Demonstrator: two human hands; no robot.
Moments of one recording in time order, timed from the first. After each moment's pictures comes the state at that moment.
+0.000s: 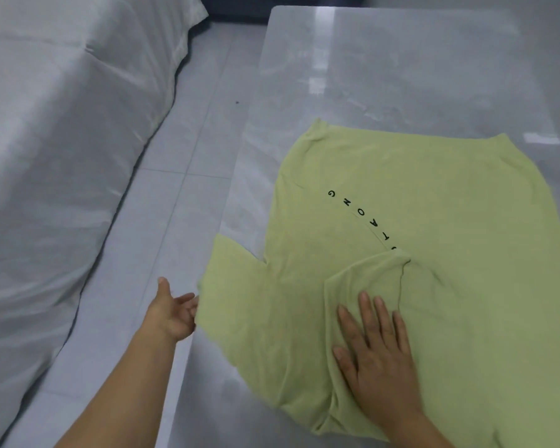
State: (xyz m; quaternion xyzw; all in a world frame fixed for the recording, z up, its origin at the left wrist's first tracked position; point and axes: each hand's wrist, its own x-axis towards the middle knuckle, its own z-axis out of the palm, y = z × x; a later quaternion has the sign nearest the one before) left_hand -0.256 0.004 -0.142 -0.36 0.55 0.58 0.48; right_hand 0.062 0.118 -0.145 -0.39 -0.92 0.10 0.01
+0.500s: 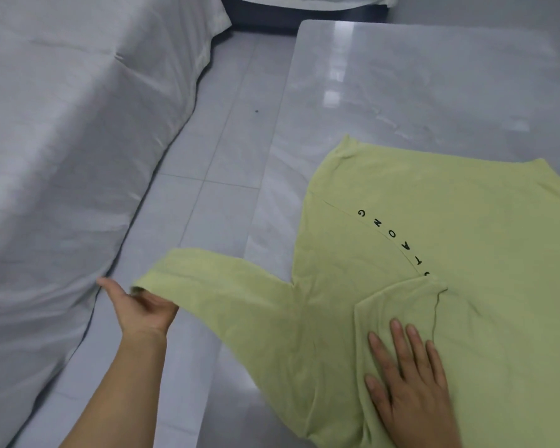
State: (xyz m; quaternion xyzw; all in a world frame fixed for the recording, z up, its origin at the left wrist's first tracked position) left_hand -0.312 -0.014 -0.122 -0.26 0.37 0.83 0.33; right_hand 0.062 0.120 -0.151 -0.38 -0.92 0.07 0.06
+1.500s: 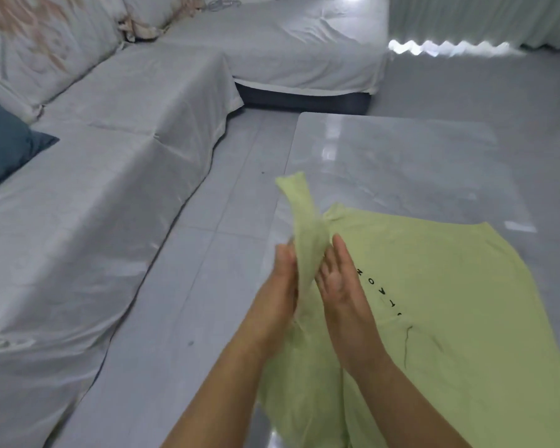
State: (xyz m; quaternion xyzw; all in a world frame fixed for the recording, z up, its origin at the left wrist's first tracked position) left_hand -0.174 0.094 0.093 0.31 0.53 0.64 0.45; right_hand -0.082 0.141 0.055 -0.24 -0.63 0.66 0.35
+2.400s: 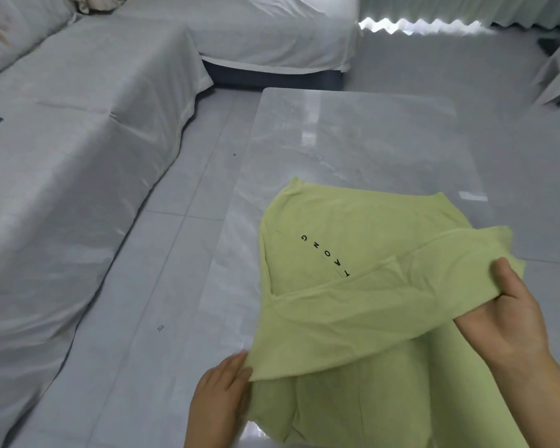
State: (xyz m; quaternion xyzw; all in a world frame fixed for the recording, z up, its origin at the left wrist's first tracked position) left_hand -0.085 -0.037 -0.104 0.54 0.81 0.17 0.13; right_hand 0.139 0.267 0.011 -0.13 -0.28 0.89 0.34
